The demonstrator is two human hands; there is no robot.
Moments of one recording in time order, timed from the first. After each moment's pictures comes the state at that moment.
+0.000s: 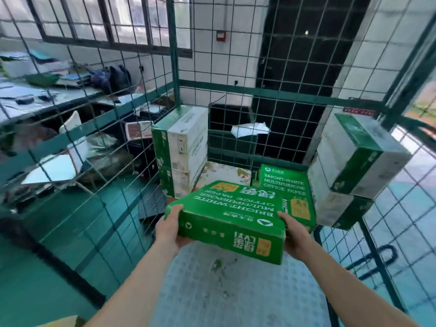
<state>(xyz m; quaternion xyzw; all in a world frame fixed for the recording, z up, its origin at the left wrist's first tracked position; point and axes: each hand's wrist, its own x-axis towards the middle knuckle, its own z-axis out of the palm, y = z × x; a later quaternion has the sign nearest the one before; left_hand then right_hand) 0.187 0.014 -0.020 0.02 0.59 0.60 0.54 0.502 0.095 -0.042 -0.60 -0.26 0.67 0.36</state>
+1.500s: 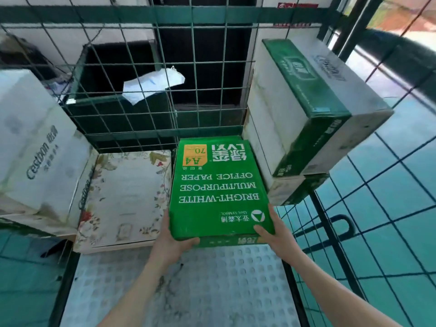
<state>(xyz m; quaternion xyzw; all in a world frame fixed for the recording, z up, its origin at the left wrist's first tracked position) 0.405 0.344 -0.181 0.47 0.68 0.20 0.52 0.728 0.316 -0.203 -0.71 -0.48 0.46 0.23</state>
